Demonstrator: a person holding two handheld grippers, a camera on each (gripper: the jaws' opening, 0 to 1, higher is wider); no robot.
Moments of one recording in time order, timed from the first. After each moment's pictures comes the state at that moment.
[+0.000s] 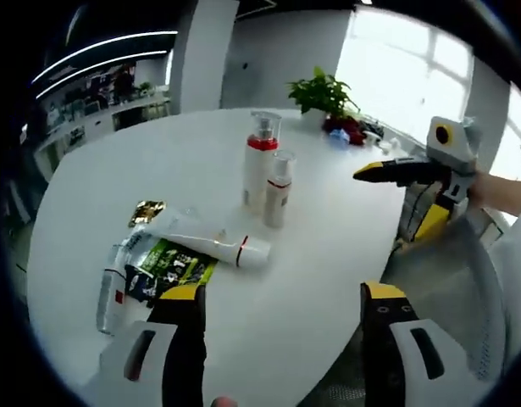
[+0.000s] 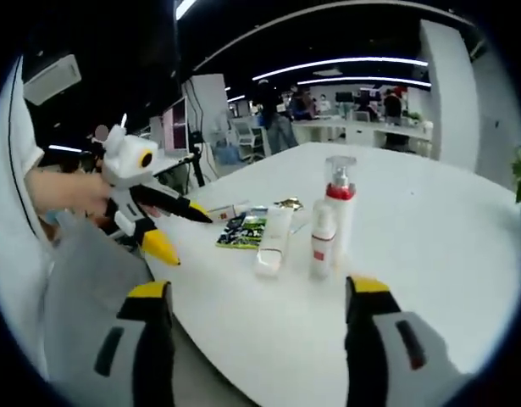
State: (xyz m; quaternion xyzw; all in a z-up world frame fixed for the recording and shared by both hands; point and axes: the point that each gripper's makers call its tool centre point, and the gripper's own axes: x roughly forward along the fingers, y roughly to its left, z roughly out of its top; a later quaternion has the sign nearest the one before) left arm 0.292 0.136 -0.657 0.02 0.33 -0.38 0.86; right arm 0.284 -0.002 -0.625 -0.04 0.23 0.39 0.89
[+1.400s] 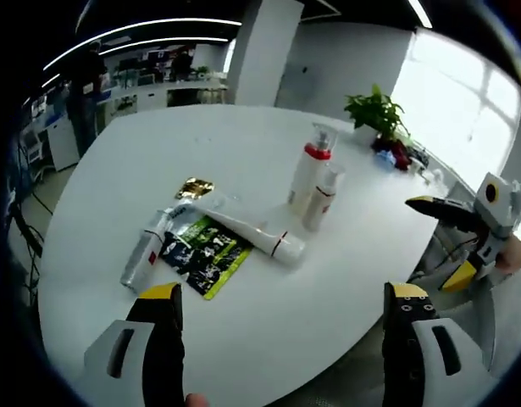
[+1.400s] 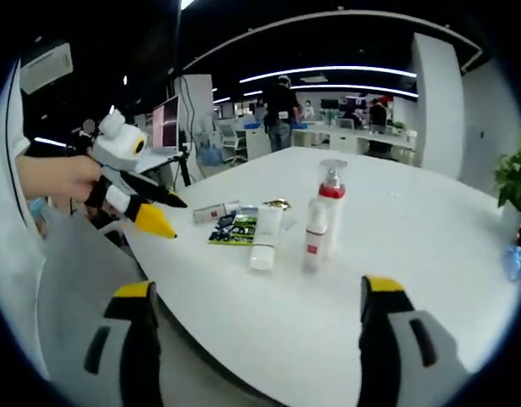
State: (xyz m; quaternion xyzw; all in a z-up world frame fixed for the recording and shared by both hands) left arm 0.311 0.157 -0.652 -0.04 0.36 -0.27 0.89; right arm 0.271 -0.008 -0.627 -0.06 0.22 0.34 0.91
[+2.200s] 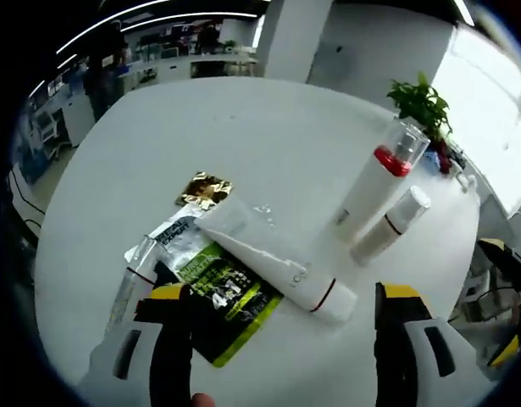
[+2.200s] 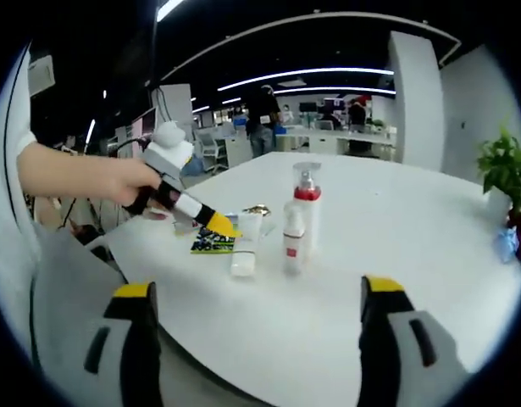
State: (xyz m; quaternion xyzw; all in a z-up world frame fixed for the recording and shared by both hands) left arm 0.408 0.136 -0.695 -0.02 0.43 -0.19 0.88; right arm 0.283 -0.023 -0.625 -0.04 0.21 0.30 0.93
